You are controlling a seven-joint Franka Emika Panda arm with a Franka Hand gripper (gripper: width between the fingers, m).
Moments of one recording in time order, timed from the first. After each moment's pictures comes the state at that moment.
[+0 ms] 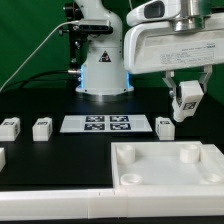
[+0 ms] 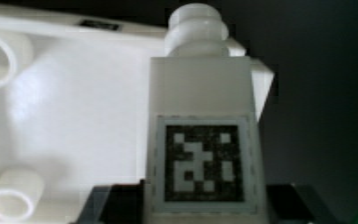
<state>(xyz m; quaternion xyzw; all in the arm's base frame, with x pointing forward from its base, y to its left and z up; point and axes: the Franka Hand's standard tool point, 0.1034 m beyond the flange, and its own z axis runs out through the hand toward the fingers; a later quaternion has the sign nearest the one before) 0.522 0.112 0.123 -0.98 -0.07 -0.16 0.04</state>
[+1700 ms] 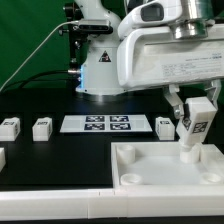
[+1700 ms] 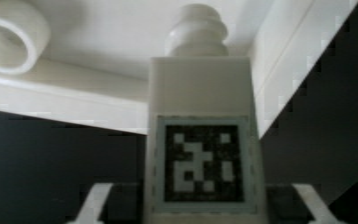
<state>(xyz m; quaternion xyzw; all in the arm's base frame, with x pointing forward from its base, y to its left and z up) 0.610 0.102 0.118 -0.97 -0.13 -0.20 0.04</state>
